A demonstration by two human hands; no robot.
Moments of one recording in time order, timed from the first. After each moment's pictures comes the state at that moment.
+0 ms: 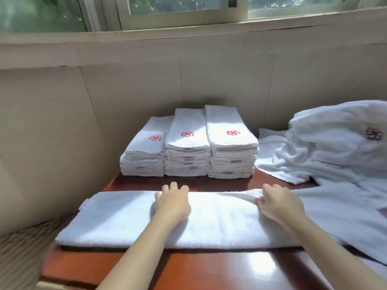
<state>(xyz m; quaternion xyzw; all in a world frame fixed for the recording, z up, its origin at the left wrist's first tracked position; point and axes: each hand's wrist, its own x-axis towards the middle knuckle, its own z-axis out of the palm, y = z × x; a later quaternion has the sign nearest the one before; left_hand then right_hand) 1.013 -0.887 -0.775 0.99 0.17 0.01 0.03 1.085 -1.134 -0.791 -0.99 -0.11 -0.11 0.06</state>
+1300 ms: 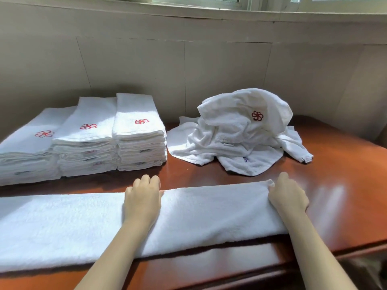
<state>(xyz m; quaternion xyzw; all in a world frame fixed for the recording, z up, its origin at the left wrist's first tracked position) 1.036 -1.044 -0.802 0.98 0.02 0.18 0.06 1.044 -1.357 -0.789 -0.94 0.27 -0.11 0.16</state>
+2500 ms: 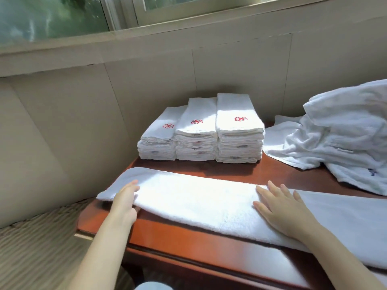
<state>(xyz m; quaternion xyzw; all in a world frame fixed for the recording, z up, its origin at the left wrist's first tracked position) 0.926 -0.829 -0.781 0.49 0.43 0.27 0.70 1.032 -1.167 -0.807 -0.97 -0.22 0.05 0.09</state>
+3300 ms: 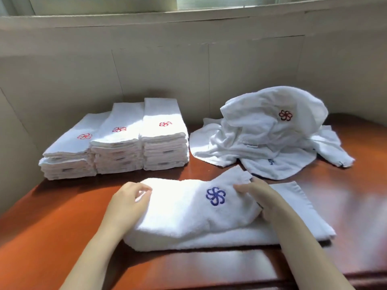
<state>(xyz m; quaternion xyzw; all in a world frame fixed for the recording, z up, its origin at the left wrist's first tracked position) 0.983 -0.983 -0.763 0.93 0.07 0.19 0.30 1.048 -1.270 -0.766 -0.75 0.11 0.15 0.64</state>
